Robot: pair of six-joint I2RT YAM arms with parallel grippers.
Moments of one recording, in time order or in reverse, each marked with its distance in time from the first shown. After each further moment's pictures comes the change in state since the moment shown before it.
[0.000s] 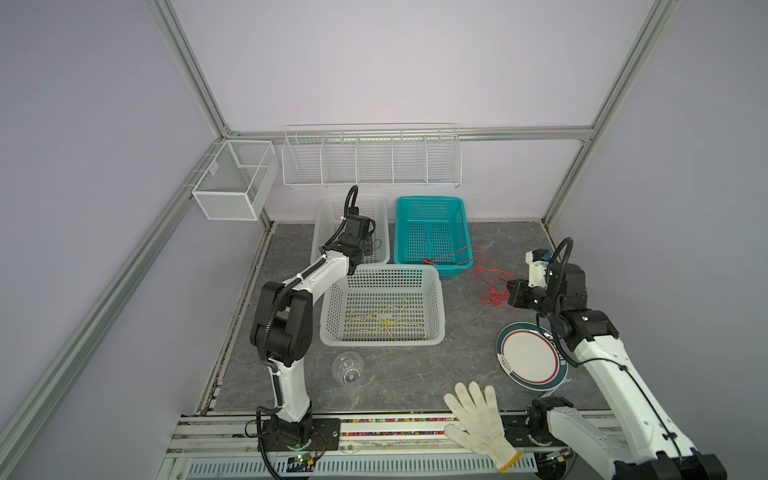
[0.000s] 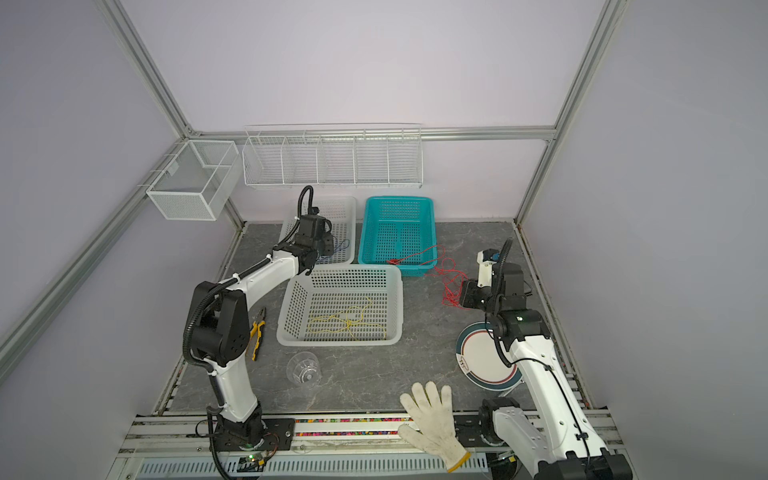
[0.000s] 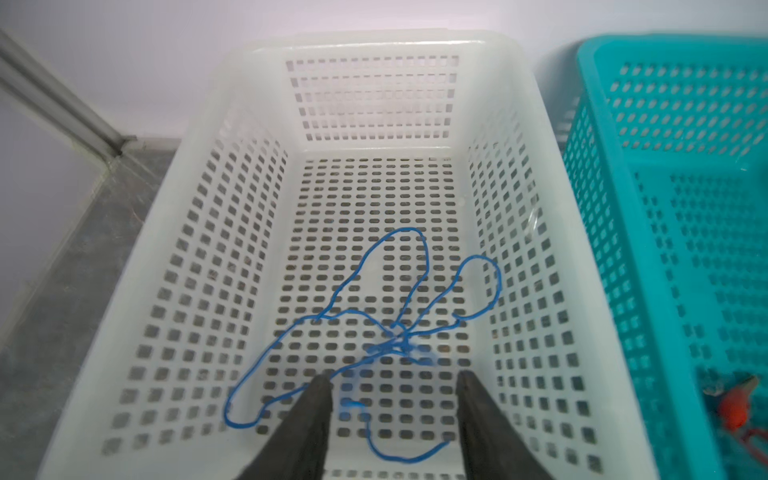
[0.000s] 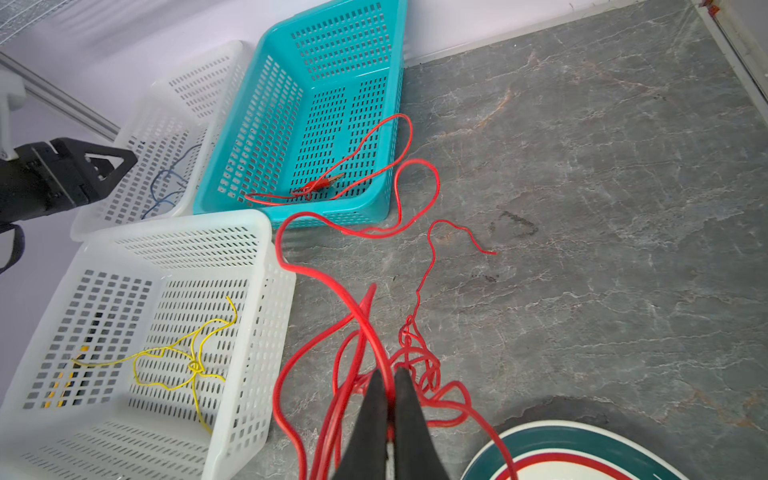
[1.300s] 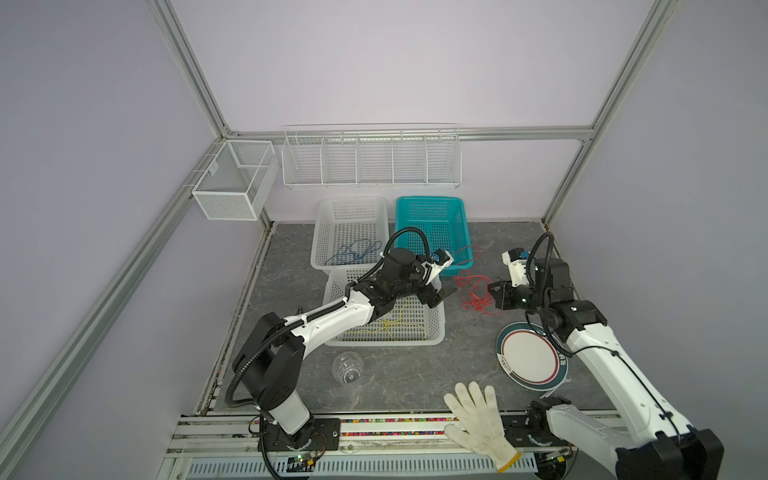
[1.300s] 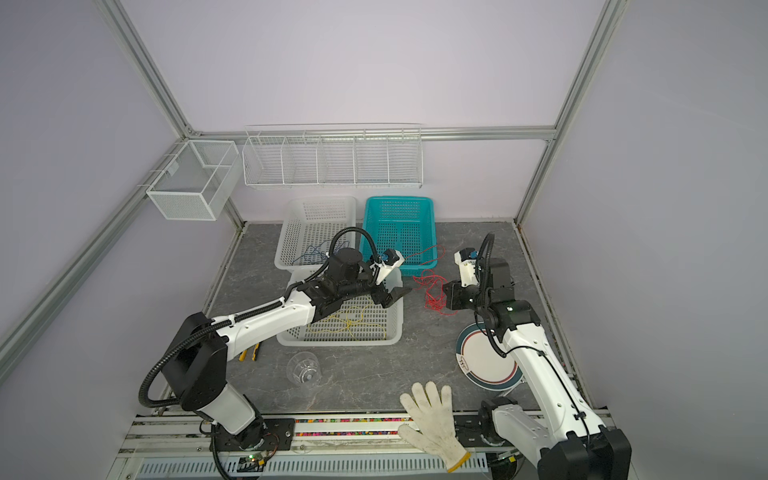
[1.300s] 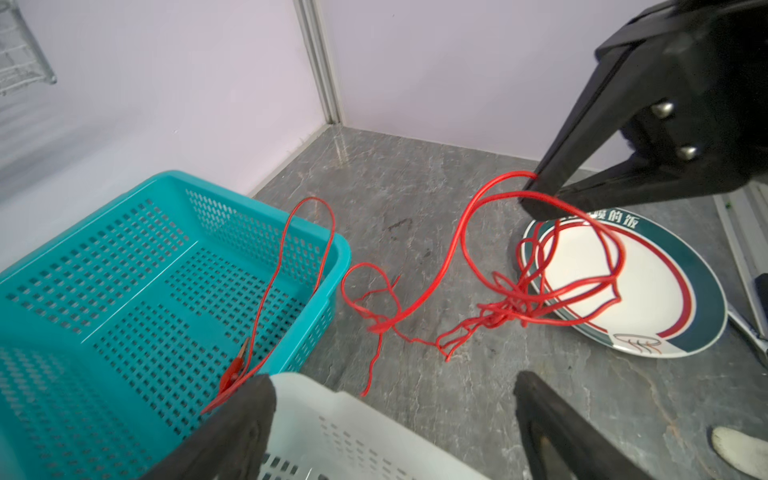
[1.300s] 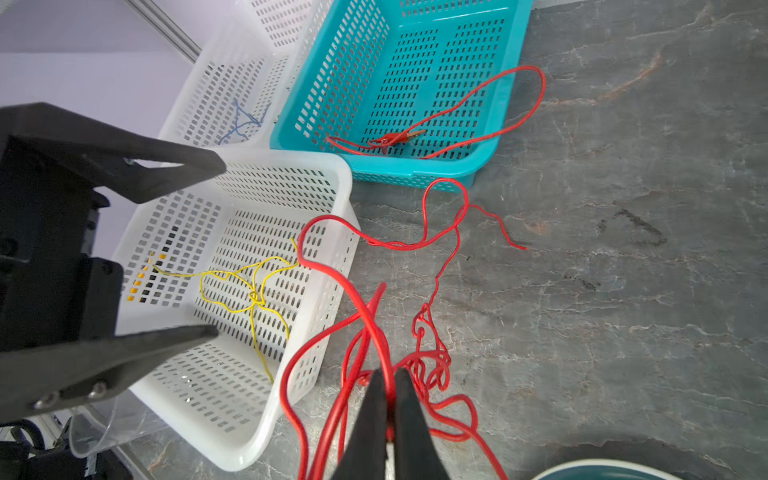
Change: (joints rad) left arm -0.415 -0.258 -0.315 0.357 0.648 0.465; right arm 0.087 0.086 0.048 -0.029 -0.155 -0.075
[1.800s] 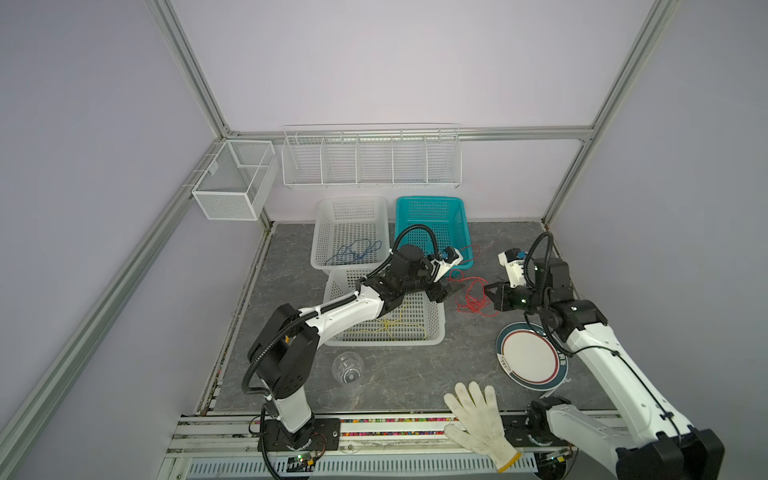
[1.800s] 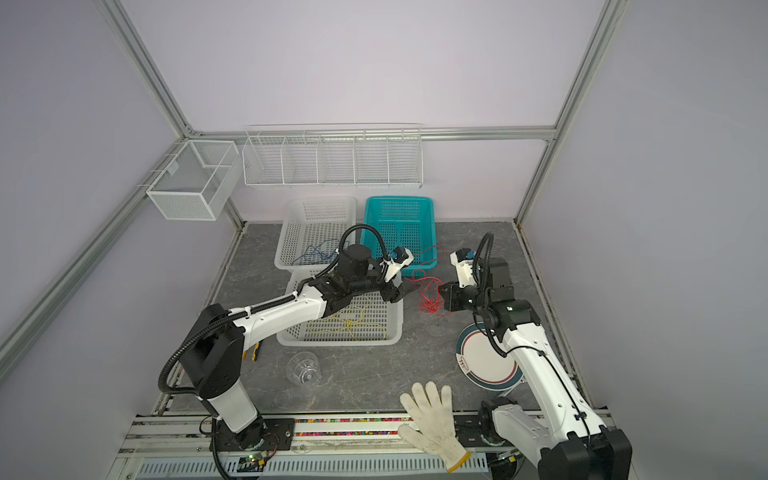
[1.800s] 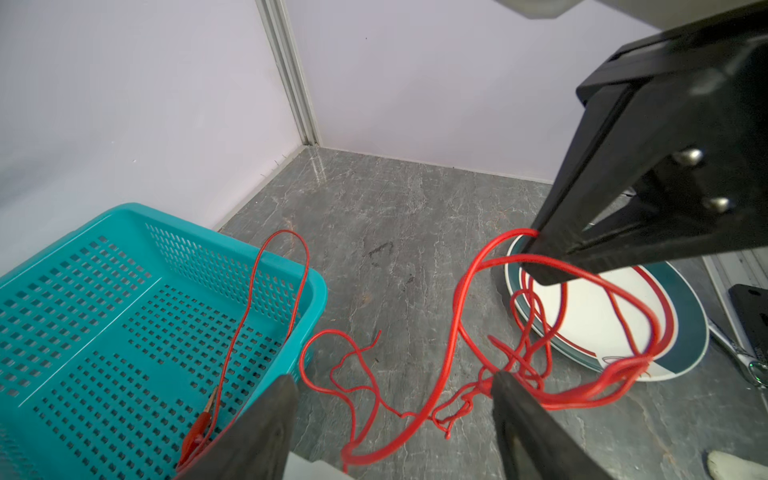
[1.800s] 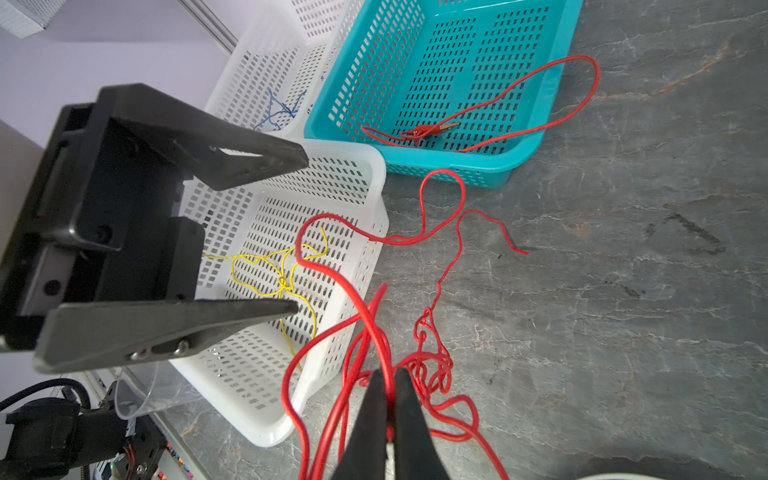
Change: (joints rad) left arm -0.017 0.091 0.089 0.018 0.068 0.000; right arm 0.005 0.000 0.004 -0.011 -0.082 -0.007
